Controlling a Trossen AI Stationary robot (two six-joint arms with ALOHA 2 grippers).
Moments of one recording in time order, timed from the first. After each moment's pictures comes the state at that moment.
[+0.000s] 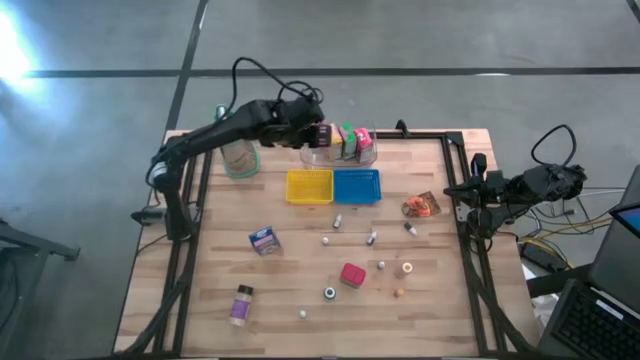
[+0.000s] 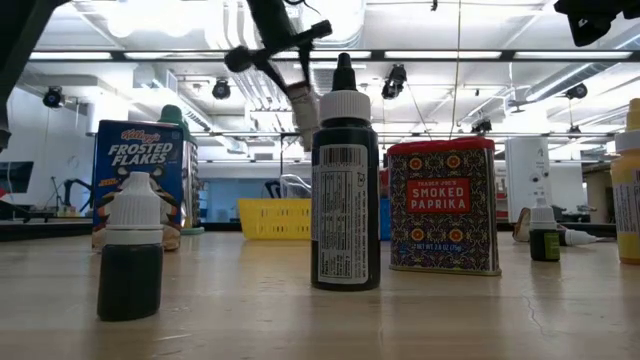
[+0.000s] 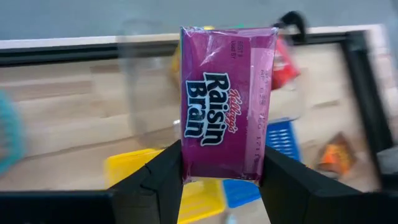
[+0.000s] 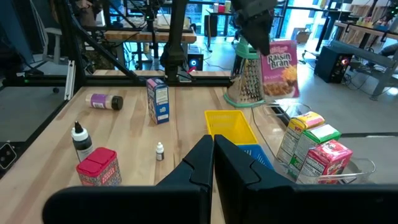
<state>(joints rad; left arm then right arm) 0.35 1.79 1.99 -1.18 -0.29 -1.02 0.42 0.16 0.71 -0.77 0.50 0.09</state>
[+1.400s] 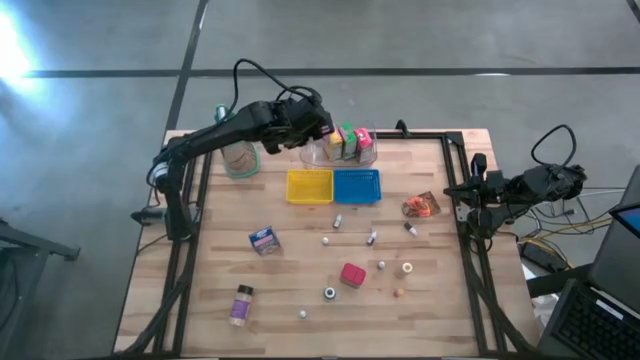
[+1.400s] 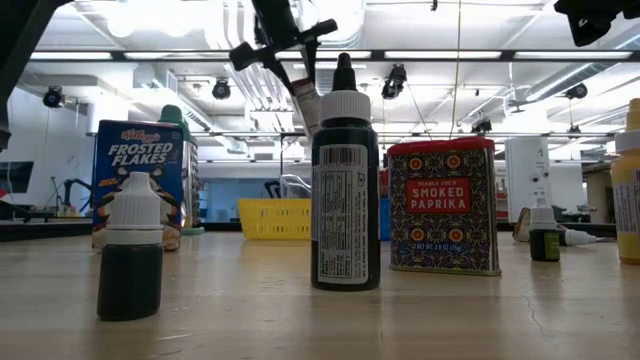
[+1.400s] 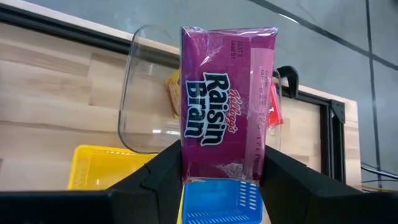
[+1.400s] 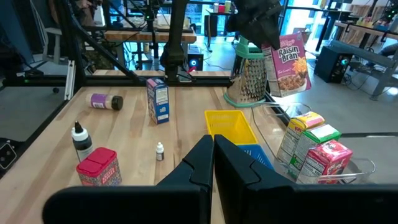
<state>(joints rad) 0.33 1.80 2.00 -1.12 -0.38 -1.34 0.42 0.16 0.71 -0.77 0.50 0.10</state>
